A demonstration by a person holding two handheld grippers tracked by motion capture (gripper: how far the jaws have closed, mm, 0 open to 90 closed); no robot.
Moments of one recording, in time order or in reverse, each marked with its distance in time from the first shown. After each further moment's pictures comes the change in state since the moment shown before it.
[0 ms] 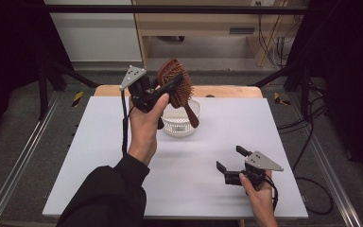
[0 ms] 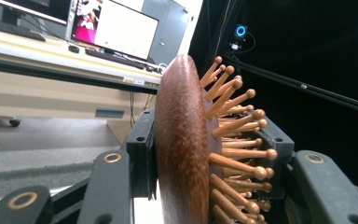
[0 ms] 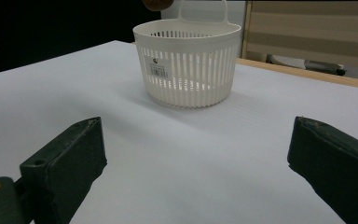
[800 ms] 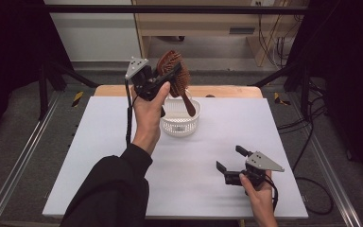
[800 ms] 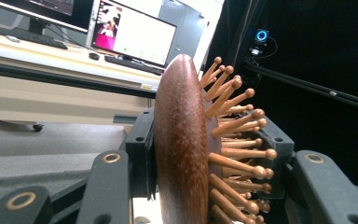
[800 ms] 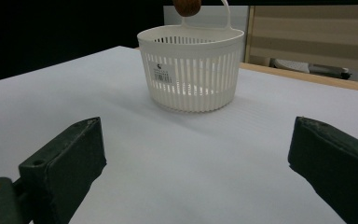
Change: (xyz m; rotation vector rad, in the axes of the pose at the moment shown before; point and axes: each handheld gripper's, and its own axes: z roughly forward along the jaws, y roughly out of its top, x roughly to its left) left arm 0.022 0.001 0.030 -0.017 0.071 0.013; right arm 0.000 0.000 -0.001 -0.021 0.015 0.008
